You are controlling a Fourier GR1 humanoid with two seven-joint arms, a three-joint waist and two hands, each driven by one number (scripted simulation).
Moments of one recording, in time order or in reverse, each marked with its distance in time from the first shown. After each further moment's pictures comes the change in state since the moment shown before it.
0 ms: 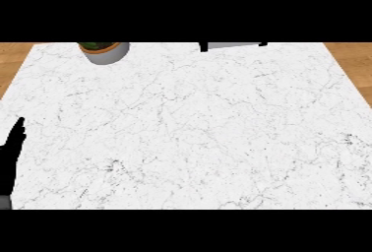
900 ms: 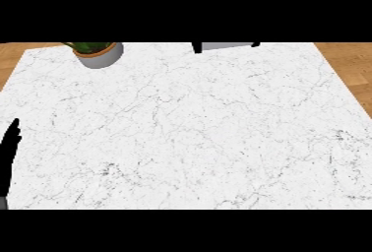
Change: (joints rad) left arm 0.003 0.010 0.015 0.010 0.000 0.005 0.006; right arm 0.001 0.008 -0.091 -0.097 -0.063 -0.163 -0.157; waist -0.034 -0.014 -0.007
